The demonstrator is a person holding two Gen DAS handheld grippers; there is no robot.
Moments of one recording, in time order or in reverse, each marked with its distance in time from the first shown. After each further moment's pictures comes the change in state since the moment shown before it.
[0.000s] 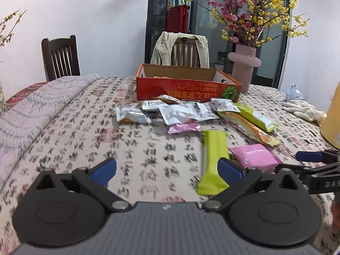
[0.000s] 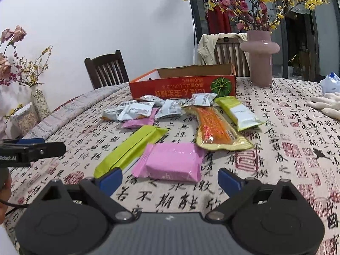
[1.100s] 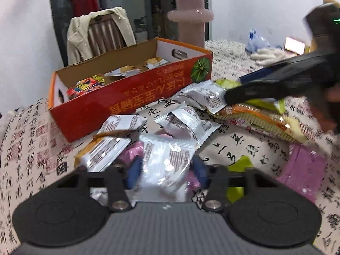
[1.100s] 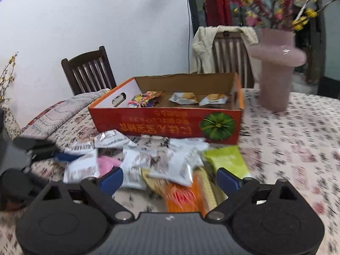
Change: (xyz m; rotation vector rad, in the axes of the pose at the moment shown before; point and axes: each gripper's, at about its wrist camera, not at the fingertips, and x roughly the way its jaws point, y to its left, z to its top) left arm 0.187 0.001 0.085 0.397 0.171 -0.353; right arm 0.155 -0.054 0.134 0.004 0.073 -0.003
